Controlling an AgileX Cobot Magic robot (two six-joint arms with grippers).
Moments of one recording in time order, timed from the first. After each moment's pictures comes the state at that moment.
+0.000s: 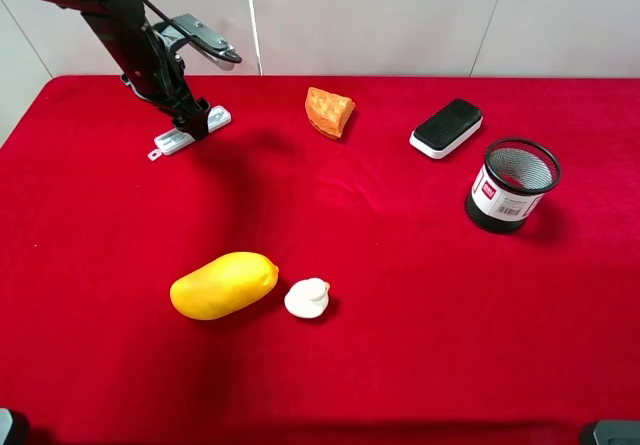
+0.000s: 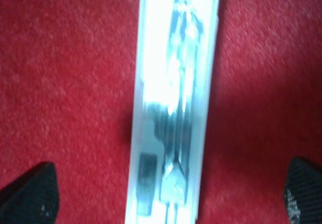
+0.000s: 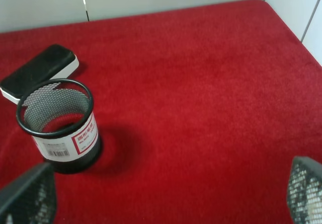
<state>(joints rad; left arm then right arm) -0.23 2.15 -1.45 0.01 0.53 0.48 -0.09 -0.01 -0.50 -0.09 1.03 0.13</state>
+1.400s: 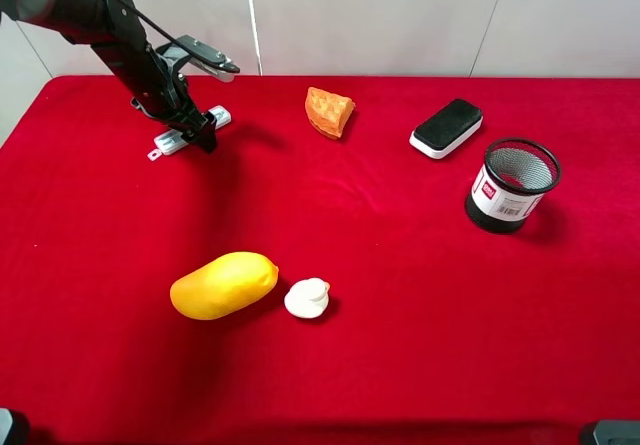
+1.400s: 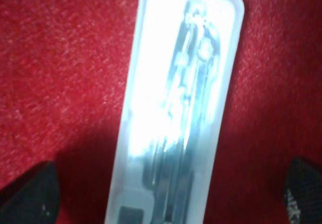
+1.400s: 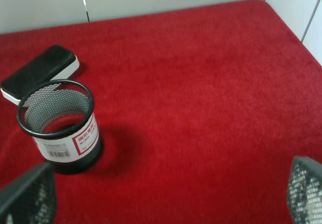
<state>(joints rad) -0.19 2.24 -1.45 -0.16 0.44 0.58 -0.09 -0.01 -0.50 -0.09 1.03 0.13</state>
